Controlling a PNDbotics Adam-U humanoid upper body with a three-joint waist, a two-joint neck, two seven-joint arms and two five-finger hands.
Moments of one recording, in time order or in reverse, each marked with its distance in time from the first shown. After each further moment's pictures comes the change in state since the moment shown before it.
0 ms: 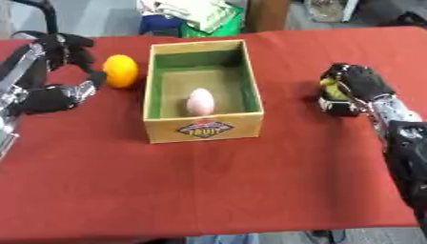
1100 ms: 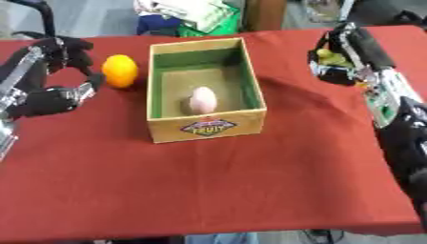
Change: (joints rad) left arm 0.007 -0.003 0.001 0.000 0.009 0.002 0.002; right arm -0.062 0.001 0.049 -0.251 -0.579 -0.154 0.198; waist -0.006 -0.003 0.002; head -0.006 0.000
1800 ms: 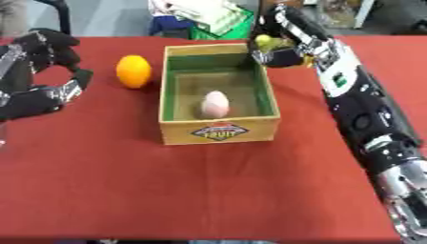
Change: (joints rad) left arm -0.029 -0.015 0.006 -0.052 0.036 -0.002 0.011; right arm -0.125 0.114 0.023 0.053 -0.229 -0.177 0.351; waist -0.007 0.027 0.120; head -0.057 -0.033
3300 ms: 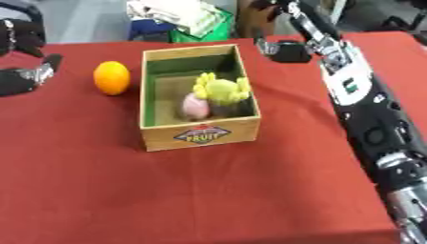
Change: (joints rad) left arm -0.131 0.150 0.042 0.300 -0.187 -0.027 0.036; right arm 0.126 -0.074 0.050 -0.334 -0.231 0.136 -0.085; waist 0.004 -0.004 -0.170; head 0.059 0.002
